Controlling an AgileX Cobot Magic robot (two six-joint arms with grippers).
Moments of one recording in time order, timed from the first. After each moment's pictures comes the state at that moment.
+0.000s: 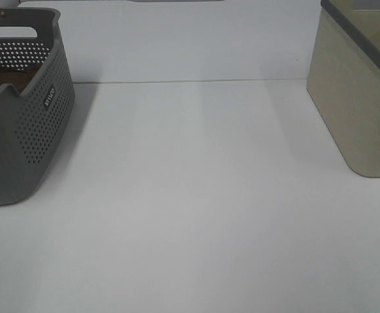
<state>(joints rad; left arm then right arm) -0.05 0.00 -0.50 -0.09 1.05 0.16 -0.01 -0.01 -0.50 0.10 1.07 -0.11</state>
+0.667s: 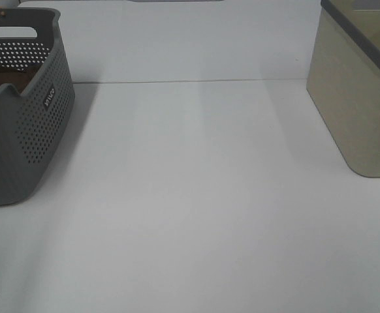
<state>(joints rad) -0.05 0.38 -0.54 -0.03 0.47 0.11 -0.01 -0.01 -0.50 0.10 1.07 -0.11</state>
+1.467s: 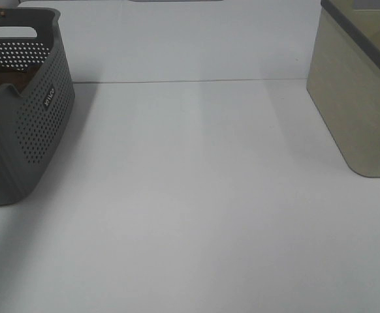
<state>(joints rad) -0.05 1.57 -1.32 0.14 0.57 0.01 -0.01 -0.01 -0.50 0.10 1.07 -0.11</state>
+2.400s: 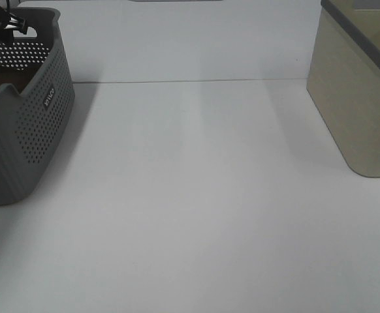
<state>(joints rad) 0.03 2.30 -2.07 0.28 0.71 -0.10 -0.01 -0.01 -0.50 0.10 1.07 -0.11</state>
